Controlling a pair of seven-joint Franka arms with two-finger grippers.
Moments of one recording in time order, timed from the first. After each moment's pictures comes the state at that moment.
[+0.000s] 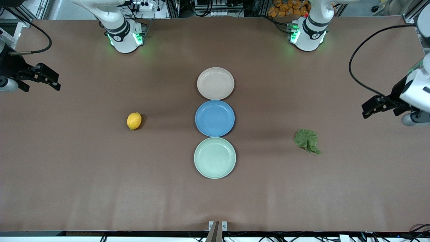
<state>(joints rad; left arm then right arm) -0.09 0.12 0.00 -1.50 0.05 1.71 -0.16 -0.03 -0.06 0.06 -1.62 -0.02 1.61 -0.02</state>
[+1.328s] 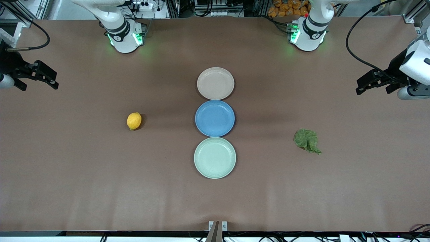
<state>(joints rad) -0.08 0.01 -0.02 -1.57 -0.01 1.60 -0.13 -0.03 -0.07 0.06 -1.62 -0.02 1.62 -0.02</state>
